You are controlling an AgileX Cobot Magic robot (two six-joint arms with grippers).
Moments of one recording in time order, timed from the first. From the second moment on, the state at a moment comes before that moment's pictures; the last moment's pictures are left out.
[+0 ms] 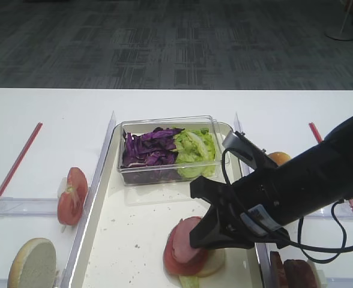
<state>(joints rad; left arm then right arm) 0.02 -0.02 -0.49 0.07 1.19 -0.05 0.44 1.66 -0.64 1.40 0.72 -0.73</state>
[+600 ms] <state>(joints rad) 0.02 -0.02 -0.49 0.07 1.19 -0.05 0.44 1.67 -0.64 1.41 0.70 -0.75</state>
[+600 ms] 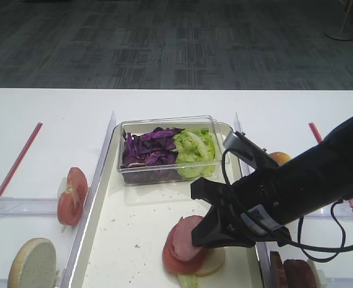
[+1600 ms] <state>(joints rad) 0.02 -0.02 -0.49 0.07 1.19 -0.05 0.44 1.67 -0.64 1.38 0.69 -0.75</state>
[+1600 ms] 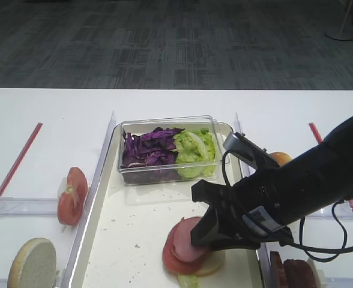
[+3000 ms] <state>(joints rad) 0.02 -0.02 -0.49 0.07 1.19 -0.05 0.44 1.57 -0.69 1.04 0.66 -0.47</state>
